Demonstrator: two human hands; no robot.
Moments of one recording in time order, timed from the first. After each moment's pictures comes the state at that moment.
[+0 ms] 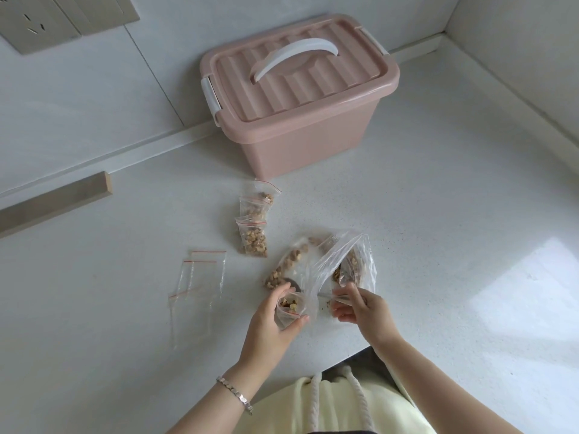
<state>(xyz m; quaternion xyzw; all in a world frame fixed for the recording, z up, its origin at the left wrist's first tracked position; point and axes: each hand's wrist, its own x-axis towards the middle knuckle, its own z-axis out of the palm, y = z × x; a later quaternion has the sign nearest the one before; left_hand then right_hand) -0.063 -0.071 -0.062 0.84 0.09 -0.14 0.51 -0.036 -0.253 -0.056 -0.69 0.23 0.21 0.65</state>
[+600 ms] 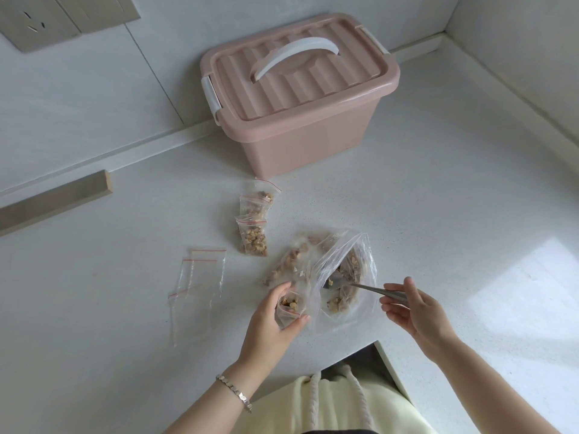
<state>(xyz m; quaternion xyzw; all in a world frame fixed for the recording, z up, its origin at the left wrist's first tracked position) -0.064 -0.072 -0.061 0.85 0.09 -0.14 0.50 -0.037 -0.319 -0.041 -0.60 0.36 0.18 0.69</state>
